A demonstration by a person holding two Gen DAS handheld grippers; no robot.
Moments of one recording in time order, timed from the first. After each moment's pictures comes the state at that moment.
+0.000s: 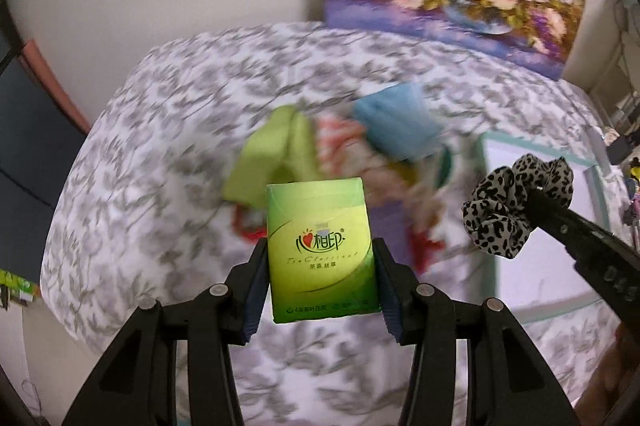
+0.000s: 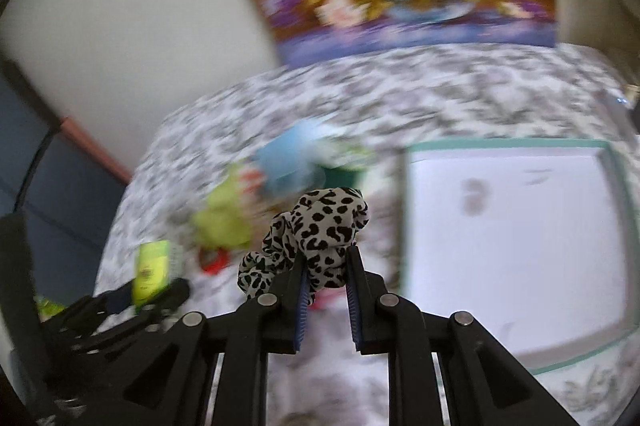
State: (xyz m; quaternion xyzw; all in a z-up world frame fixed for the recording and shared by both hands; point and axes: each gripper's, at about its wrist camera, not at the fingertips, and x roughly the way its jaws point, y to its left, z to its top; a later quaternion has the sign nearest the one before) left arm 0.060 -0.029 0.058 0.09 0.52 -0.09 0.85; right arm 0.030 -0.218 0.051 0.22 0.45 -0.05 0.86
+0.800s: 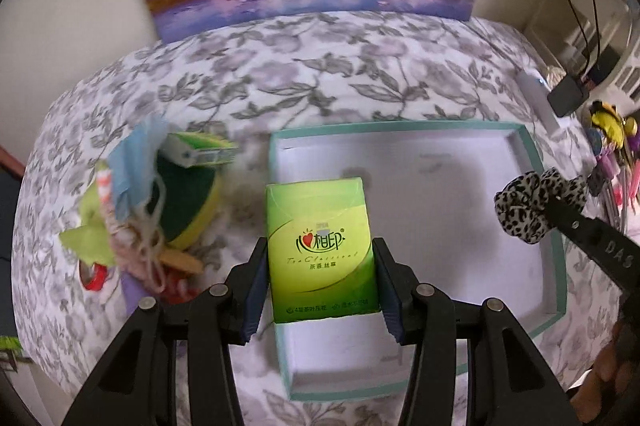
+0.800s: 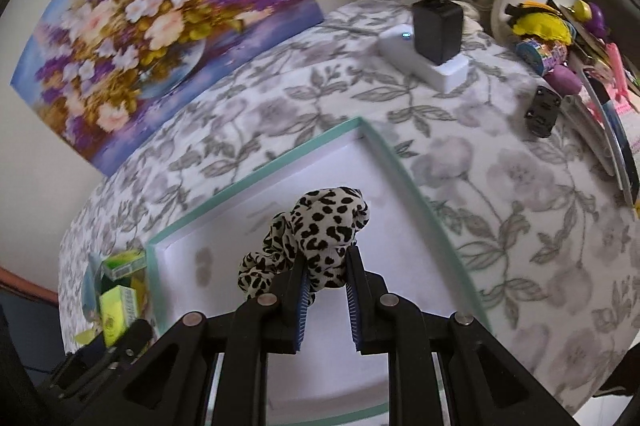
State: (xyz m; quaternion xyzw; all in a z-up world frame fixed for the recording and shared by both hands) left arm 0.049 -0.242 0.030 0.15 0.54 -0.19 0.80; right arm -0.049 -0.433 0.020 0.33 0.44 -0.27 0.79
